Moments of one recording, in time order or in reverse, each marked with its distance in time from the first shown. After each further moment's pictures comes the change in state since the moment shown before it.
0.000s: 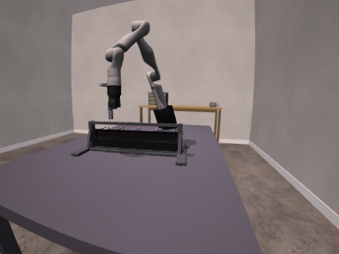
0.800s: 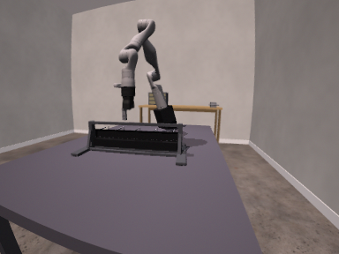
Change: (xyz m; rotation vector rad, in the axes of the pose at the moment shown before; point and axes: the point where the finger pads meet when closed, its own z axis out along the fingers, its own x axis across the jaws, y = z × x) arm 0.025 0.072 0.006 -0.005 0.003 0.033
